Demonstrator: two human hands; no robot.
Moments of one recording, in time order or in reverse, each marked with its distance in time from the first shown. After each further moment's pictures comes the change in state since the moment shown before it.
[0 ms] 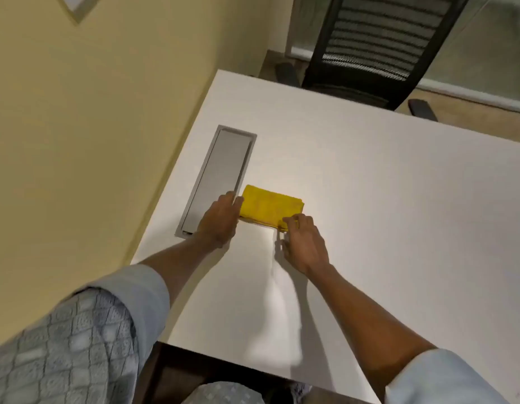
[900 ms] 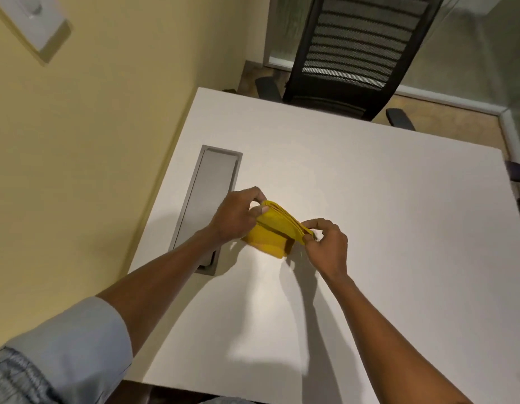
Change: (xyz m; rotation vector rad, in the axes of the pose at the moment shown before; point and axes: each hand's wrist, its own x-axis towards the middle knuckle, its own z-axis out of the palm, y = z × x) left_hand 0.050 0.039 -0.093 -0.725 0.075 0.074; right_hand 0.012 0.029 -0.046 0.733 0.393 0.434
